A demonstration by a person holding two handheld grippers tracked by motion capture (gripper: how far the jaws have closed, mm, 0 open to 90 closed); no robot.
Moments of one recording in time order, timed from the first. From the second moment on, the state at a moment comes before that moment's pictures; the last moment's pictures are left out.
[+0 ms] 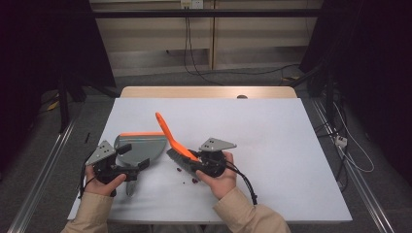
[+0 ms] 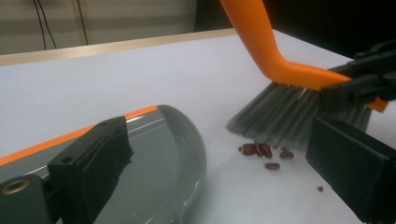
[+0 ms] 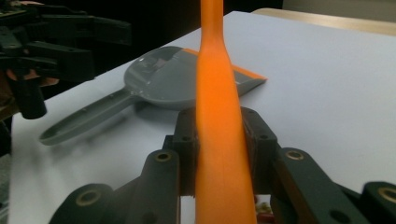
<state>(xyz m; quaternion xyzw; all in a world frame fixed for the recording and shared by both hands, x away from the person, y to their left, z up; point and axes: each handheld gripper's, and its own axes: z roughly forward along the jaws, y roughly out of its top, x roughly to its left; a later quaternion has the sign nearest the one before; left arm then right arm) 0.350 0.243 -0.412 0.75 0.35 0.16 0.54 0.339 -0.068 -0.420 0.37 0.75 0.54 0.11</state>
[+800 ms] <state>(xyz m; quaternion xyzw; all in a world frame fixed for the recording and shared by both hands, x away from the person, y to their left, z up) 0.350 0.243 -0.412 0.75 0.35 0.16 0.54 0.335 -0.057 -0.439 0.47 0.73 0.49 0.10</state>
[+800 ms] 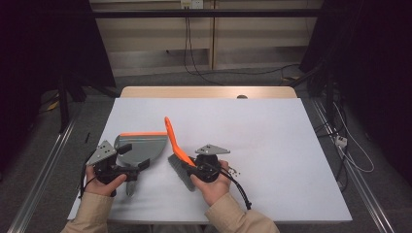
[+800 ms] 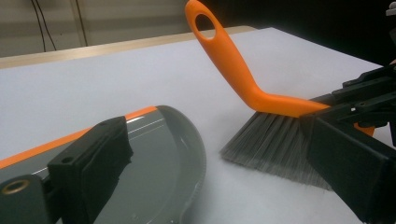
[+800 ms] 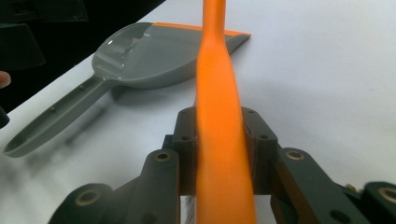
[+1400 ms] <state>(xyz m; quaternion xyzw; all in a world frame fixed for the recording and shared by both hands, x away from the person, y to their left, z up) 0.350 0.241 -0.412 0.75 0.35 0.16 0.54 0.333 -0.095 -0.438 0.49 0.72 0.47 0.11</state>
